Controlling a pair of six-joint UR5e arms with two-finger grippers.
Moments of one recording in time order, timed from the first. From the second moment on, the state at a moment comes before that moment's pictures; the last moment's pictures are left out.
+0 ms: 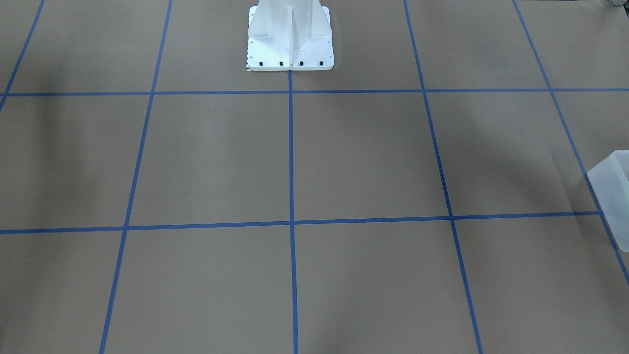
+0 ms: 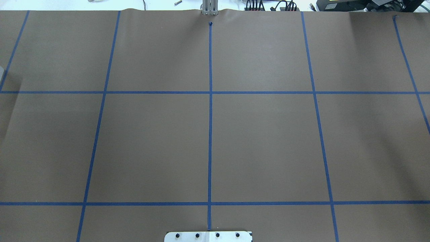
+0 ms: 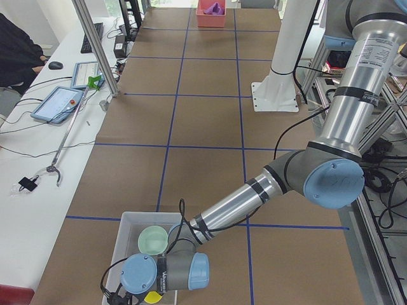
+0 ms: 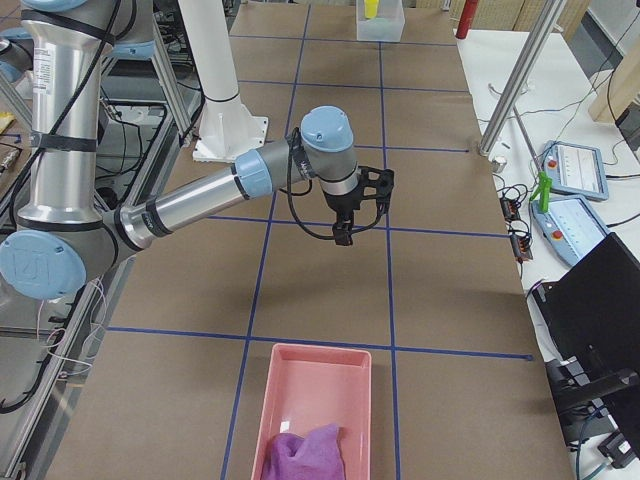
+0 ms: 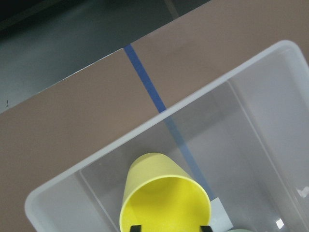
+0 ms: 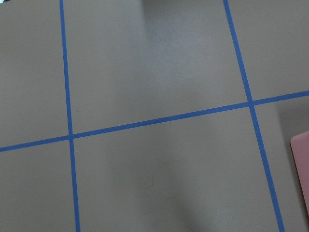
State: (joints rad) left arm -1.76 -1.89 -0.70 -2.19 -2.46 -0.90; right arm 1.50 -1.70 2.13 -1.61 2.40 0.52
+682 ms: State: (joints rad) left arm -1.65 -1.78 -1.16 -2.15 -2.27 -0.72; right arm 1.48 -1.72 2.12 -1.61 2.38 0.52
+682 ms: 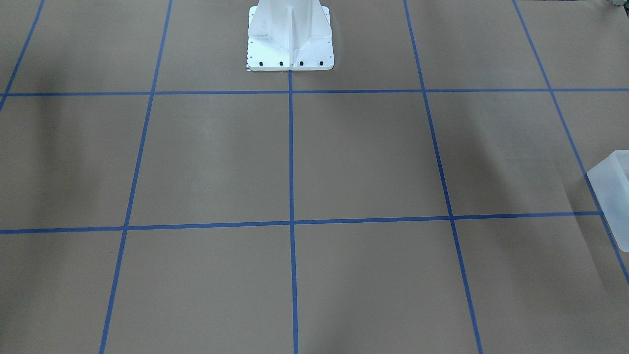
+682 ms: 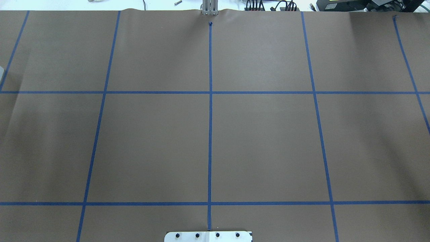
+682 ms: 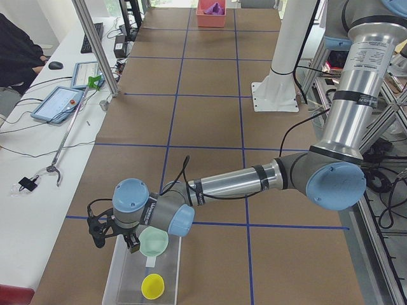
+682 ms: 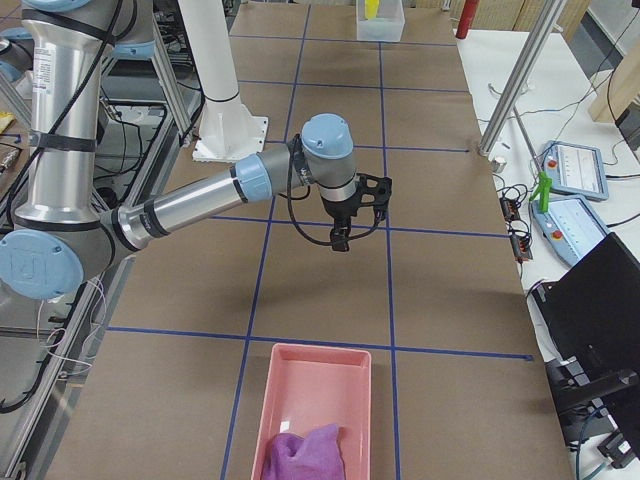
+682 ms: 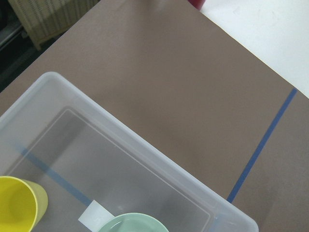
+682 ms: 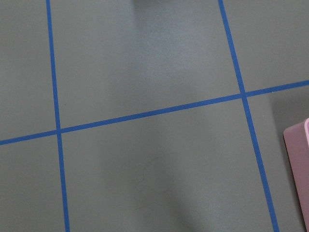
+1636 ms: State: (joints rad) left arm -1.55 -1.46 -1.82 -1.68 -2.24 -0.27; right arm 1.49 -1.84 2.02 -1.60 2.32 0.26
